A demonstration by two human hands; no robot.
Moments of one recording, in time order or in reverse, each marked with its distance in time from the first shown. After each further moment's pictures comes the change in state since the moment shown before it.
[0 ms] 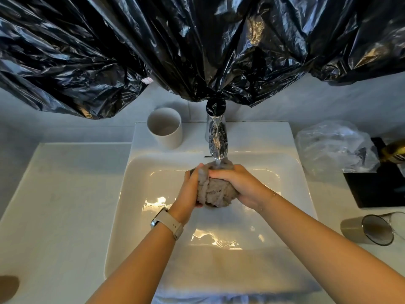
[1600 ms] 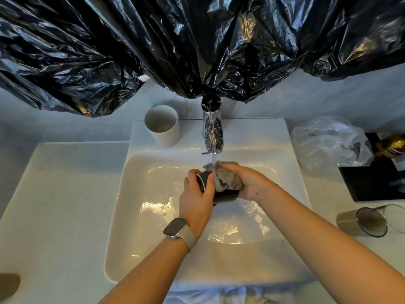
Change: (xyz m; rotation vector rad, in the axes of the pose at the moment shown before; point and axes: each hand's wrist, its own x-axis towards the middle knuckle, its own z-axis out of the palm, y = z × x) left_hand -0.027 -0.028 0.024 0.531 0.357 0.377; right_hand -0.007 -0.001 -0.013 0.256 0.078 0.328
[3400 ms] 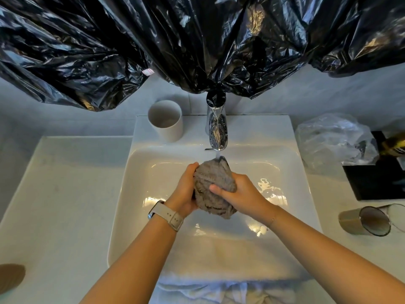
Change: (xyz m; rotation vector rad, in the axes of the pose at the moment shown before) left_hand 0.036 0.002 -0.025 -0.764 -0.449 -0.648; right_hand -0.022 0.039 0.003 -0.638 -0.062 -0.613
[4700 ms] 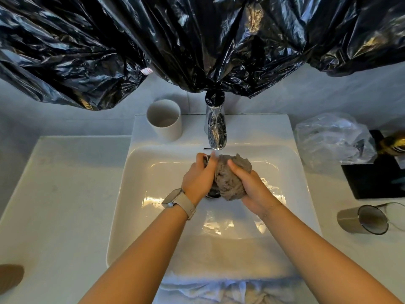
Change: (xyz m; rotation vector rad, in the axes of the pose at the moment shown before) left_hand 0.003 0.011 0.030 0.937 0.296 0.424; right_hand 0.015 0.015 -0.014 0.741 0.195 0.297
